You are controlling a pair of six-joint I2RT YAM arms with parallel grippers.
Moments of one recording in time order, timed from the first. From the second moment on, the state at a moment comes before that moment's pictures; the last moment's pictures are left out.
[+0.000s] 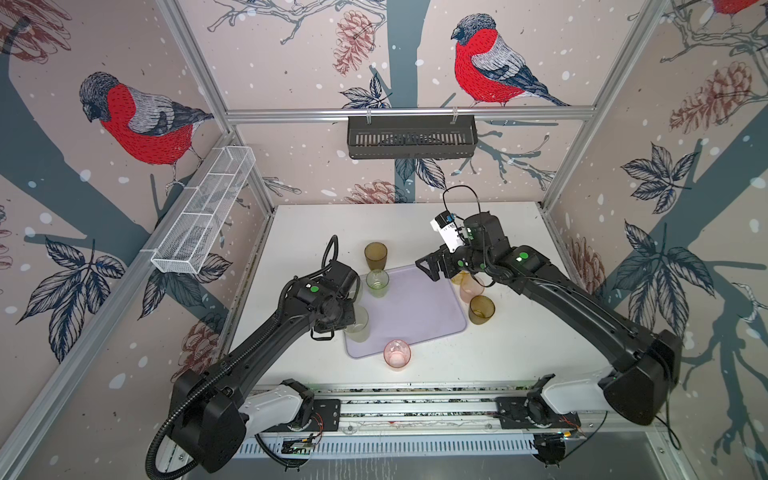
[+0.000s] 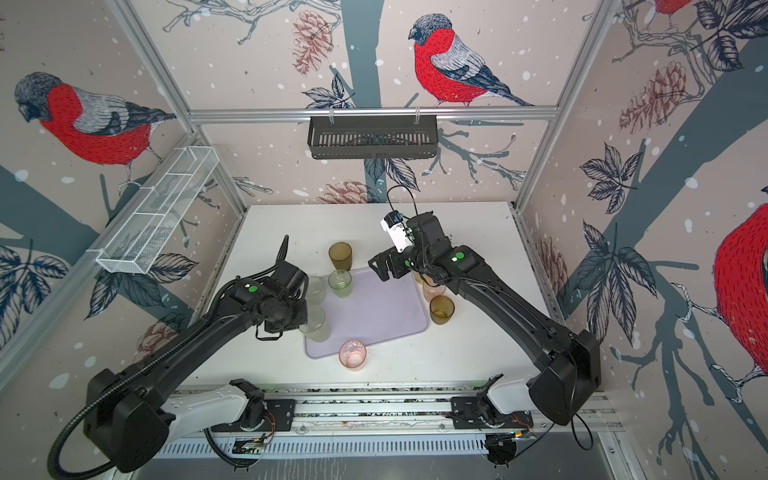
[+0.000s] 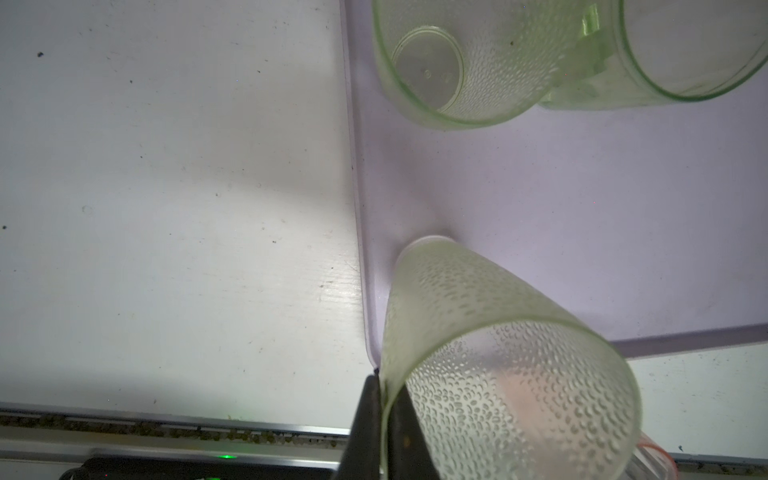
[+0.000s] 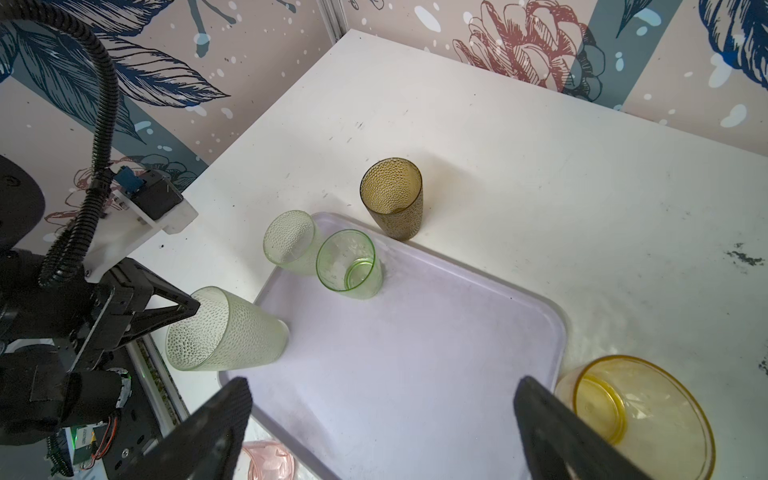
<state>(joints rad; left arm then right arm) -0.51 1.18 0.93 -1.08 -0.06 -0.68 0.65 1.38 1.30 -0.55 -0.26 0.10</state>
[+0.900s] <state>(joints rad) -0.51 1.13 0.98 -1.10 -0.06 -0.70 0.65 1.38 1.31 -0.55 -0.26 0.10</state>
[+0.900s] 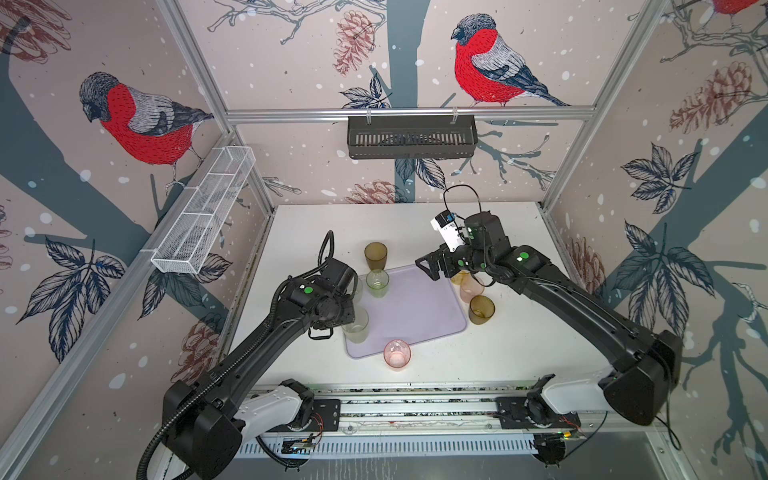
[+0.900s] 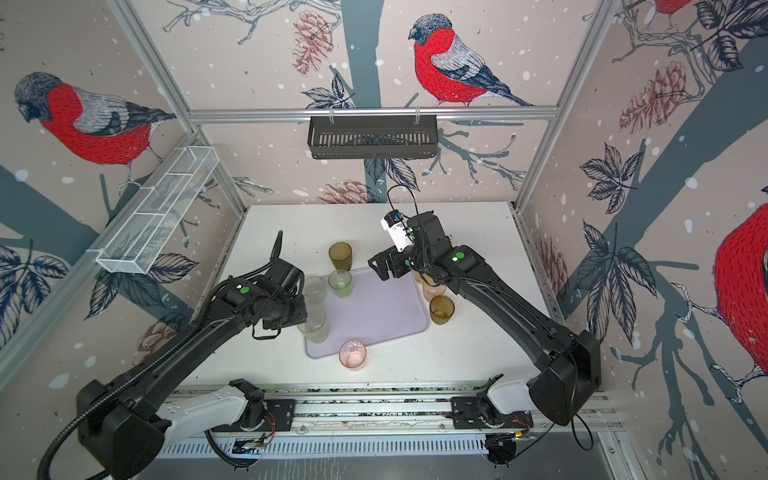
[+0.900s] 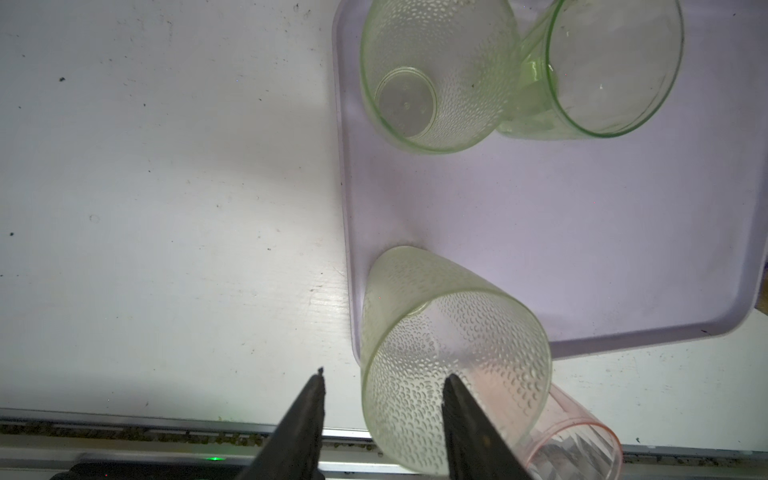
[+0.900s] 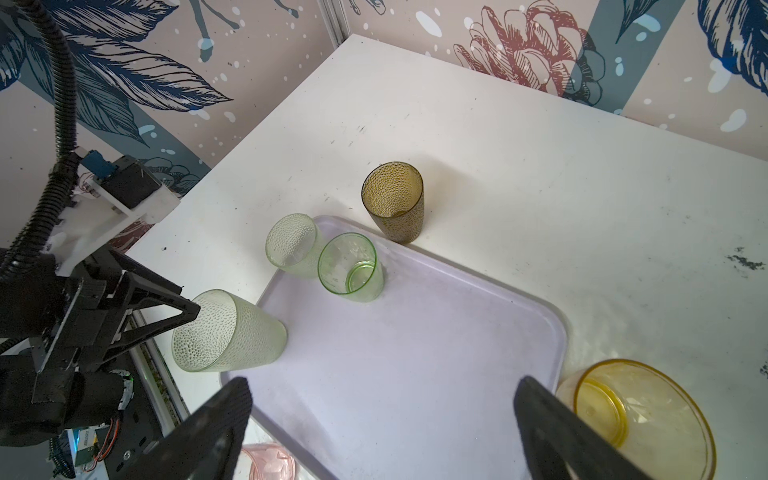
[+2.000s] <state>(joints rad) -0.51 1.04 1.07 -1.11 -0.01 -0.72 0.70 1.42 1.35 -0.60 -0.23 0.16</state>
